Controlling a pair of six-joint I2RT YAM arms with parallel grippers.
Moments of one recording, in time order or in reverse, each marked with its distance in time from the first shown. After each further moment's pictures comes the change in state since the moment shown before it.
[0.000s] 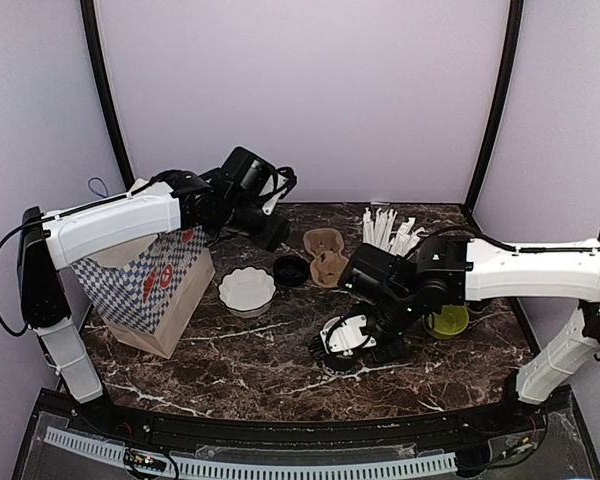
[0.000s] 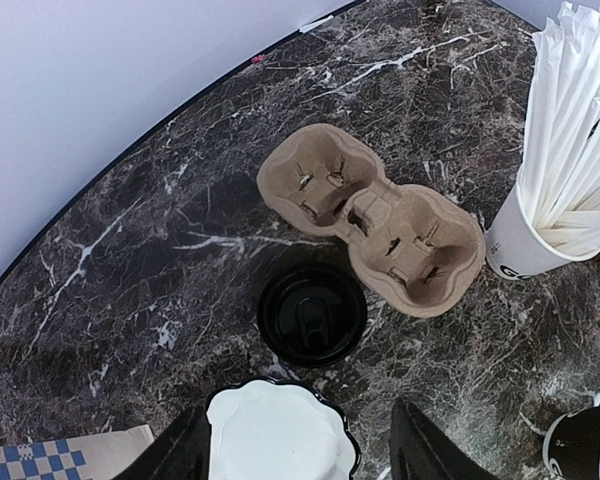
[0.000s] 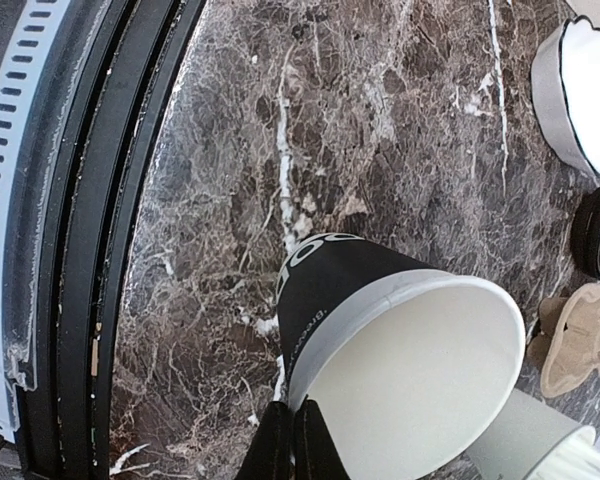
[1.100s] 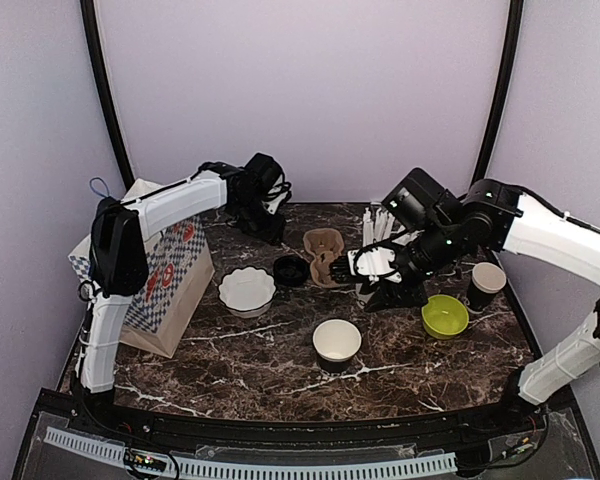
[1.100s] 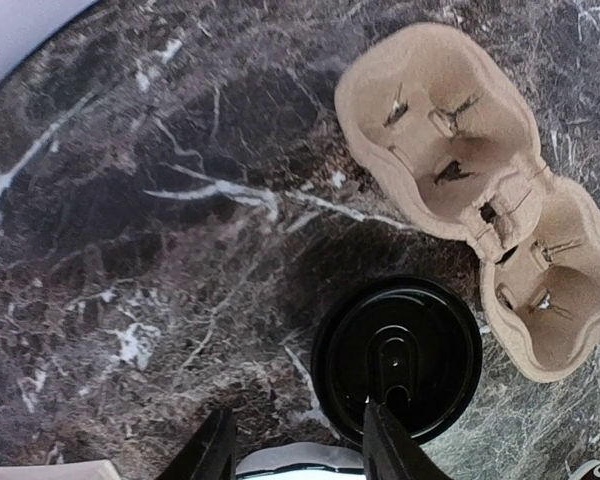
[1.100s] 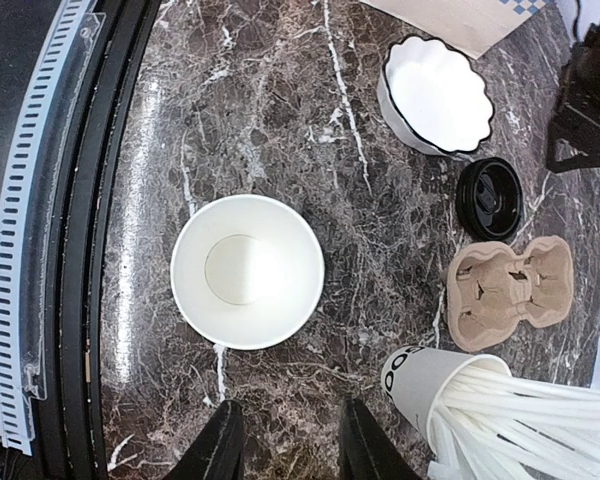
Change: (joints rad) left arm 0.200 0.500 0.513 -0.303 0.208 -0.050; right arm -0.205 -0.097 0.182 -0.095 -0.146 -0.004
